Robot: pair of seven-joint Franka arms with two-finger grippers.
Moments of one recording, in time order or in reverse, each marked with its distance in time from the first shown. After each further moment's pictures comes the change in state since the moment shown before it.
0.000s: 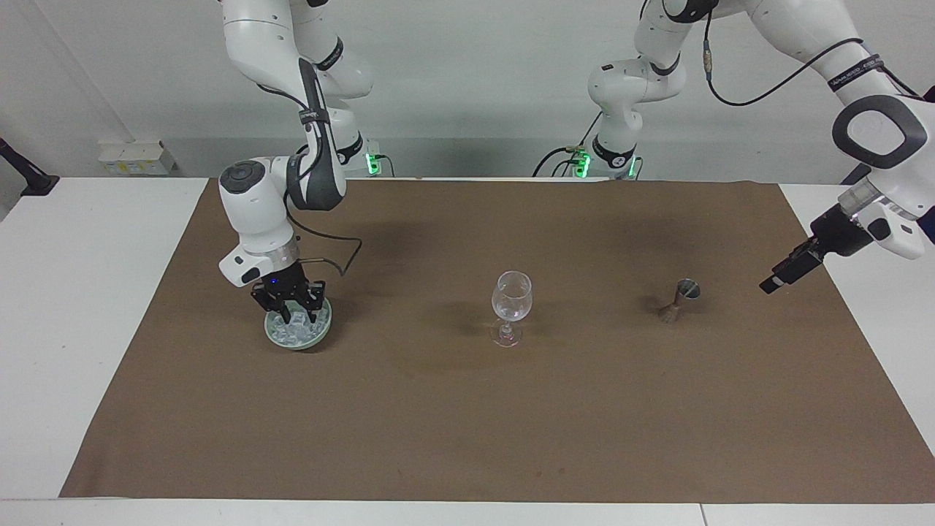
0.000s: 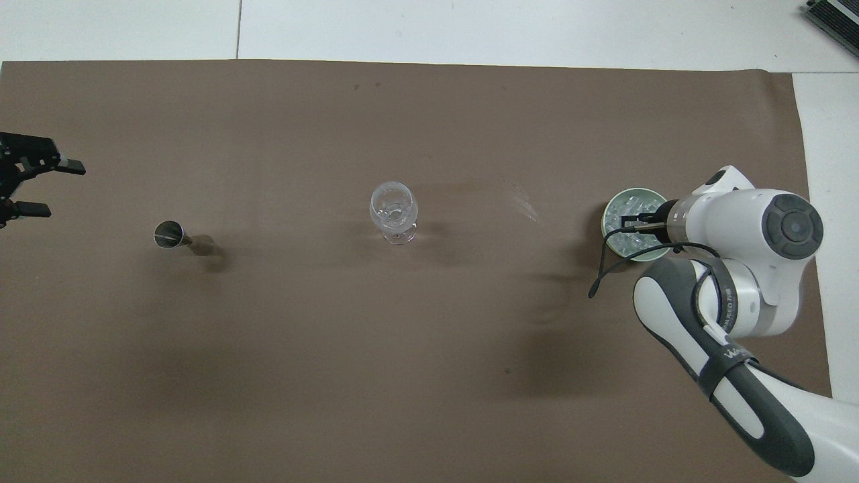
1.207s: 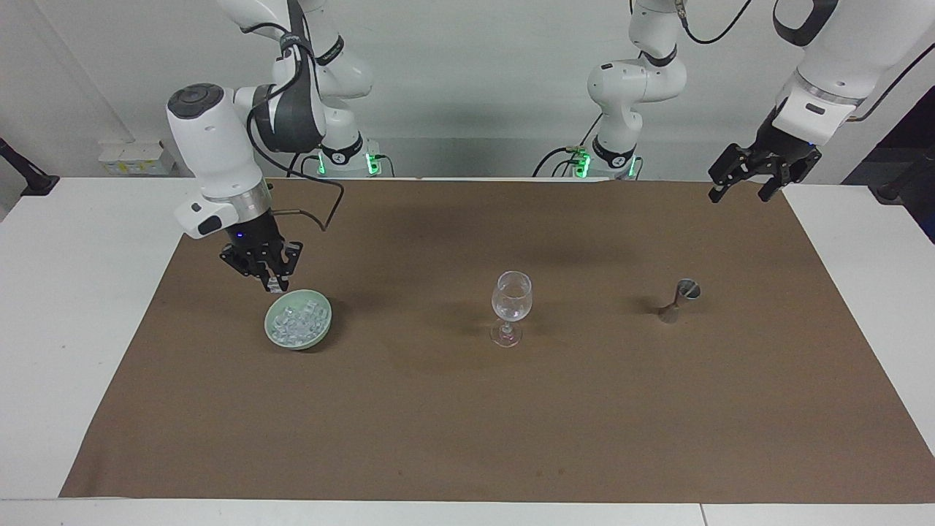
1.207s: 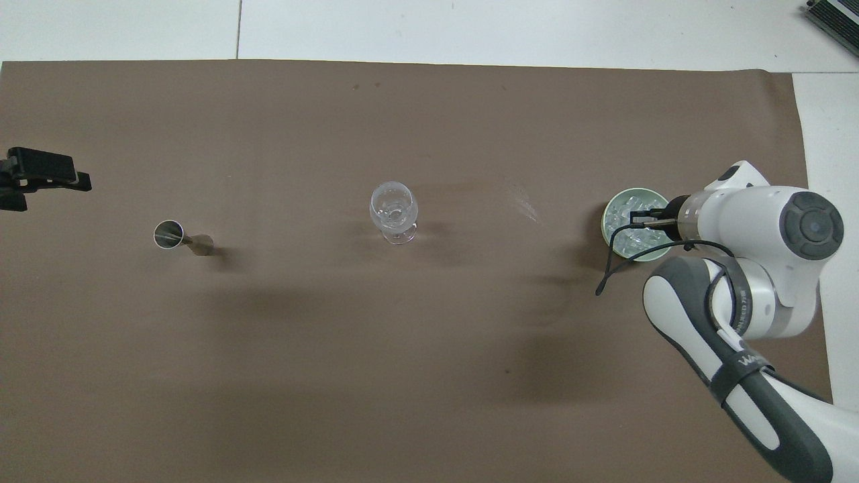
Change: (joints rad) left arm -0.044 -0.237 -0.235 0.047 0.327 -0.237 0.083; right arm 0.000 -0.147 0.010 0.277 0.015 -0.440 0.022
